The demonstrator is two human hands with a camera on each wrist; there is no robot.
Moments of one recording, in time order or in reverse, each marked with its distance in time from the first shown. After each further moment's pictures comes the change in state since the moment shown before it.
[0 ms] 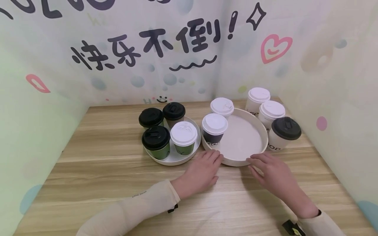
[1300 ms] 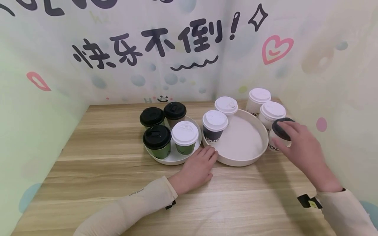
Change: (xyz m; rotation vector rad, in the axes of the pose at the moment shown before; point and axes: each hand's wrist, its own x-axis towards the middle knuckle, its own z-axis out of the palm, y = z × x) left_hand -0.006 -0.015 0.003 -0.017 0.000 -0.026; right_hand 0.036 0.058 -0.052 -0.015 0.115 0.300
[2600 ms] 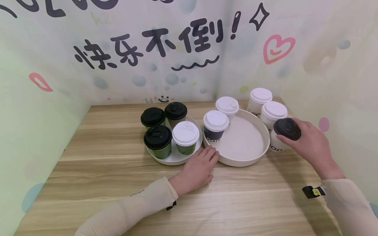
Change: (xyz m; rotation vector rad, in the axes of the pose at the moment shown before) left_hand -0.001 0.001 0.003 0.024 -0.019 0.007; right_hand 0.007 0.059 0.011 -0.007 -0.246 0.319
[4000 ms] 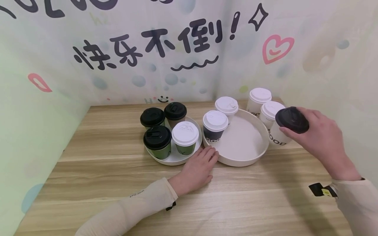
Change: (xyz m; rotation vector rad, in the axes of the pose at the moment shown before) left_hand -0.001 0.000 0.000 -0.013 0.003 -0.007; right_hand -0.005 -0.040 -0.047 0.015 0.168 -0.108
